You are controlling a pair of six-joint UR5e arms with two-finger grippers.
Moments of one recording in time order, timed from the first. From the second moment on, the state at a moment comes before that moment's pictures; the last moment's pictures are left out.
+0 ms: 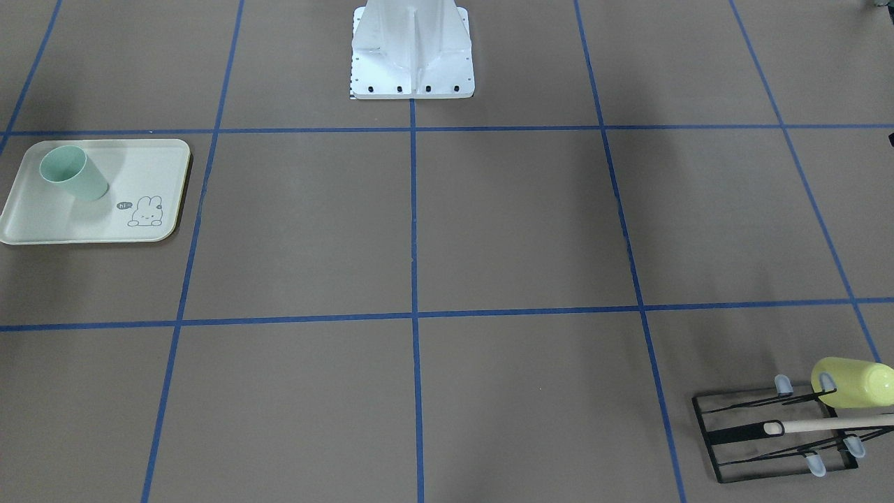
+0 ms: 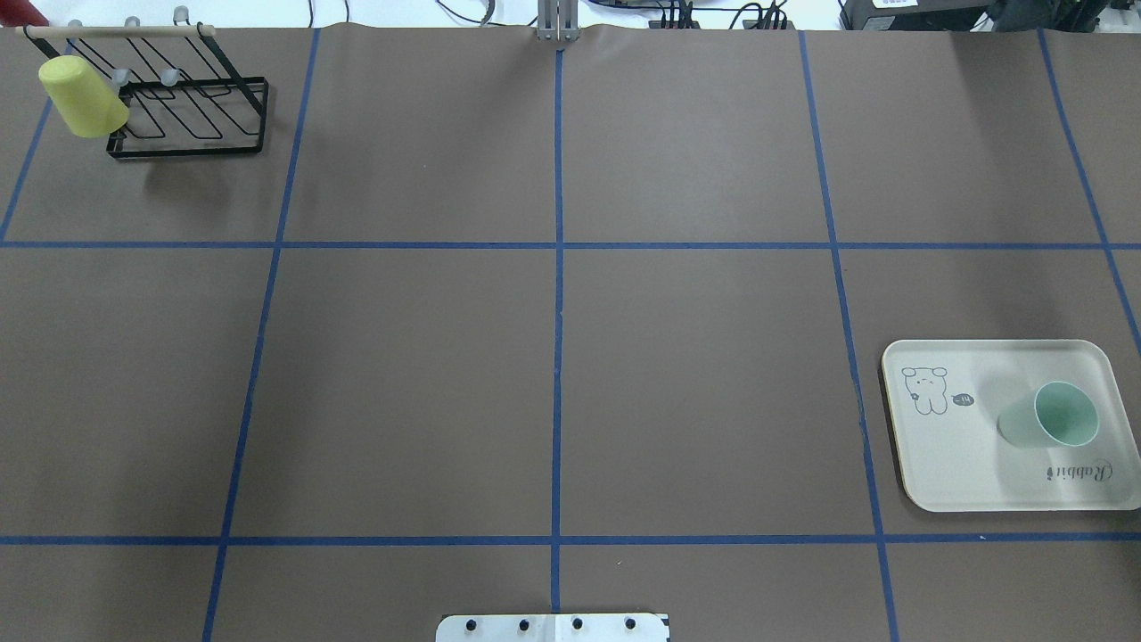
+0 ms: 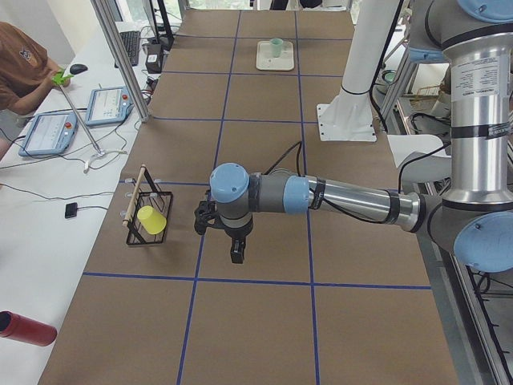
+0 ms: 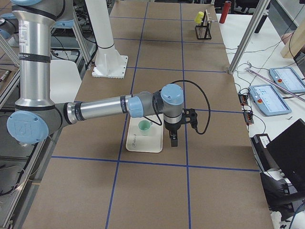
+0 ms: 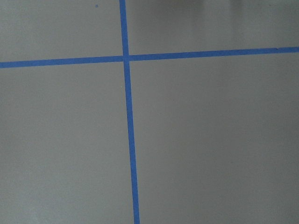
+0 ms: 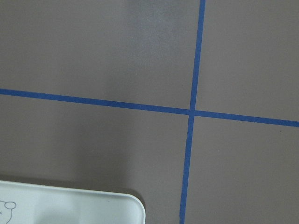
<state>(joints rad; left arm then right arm) -1.54 -1.46 -1.83 -1.42 -2.41 0.01 1.50 -1.64 1.84 -1.56 2.29 0.10</state>
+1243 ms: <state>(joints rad) -1.55 -1.47 -1.83 -1.42 -2.37 0.01 1.51 -1.64 1.84 -1.56 2.29 0.10</state>
